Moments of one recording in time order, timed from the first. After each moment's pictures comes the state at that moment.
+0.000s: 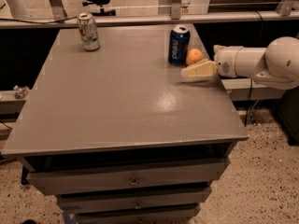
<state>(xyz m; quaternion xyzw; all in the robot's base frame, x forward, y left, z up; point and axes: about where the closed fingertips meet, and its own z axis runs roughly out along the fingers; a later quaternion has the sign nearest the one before) 0.713 -0.177 0.846 -0.32 0.76 0.21 0.53</state>
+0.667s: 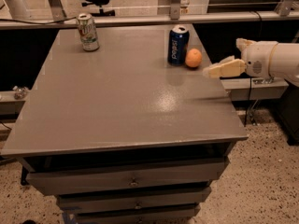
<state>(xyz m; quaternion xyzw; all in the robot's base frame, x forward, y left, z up) 0.650 -0.218 0.896 -0.34 0.74 0.21 0.54</state>
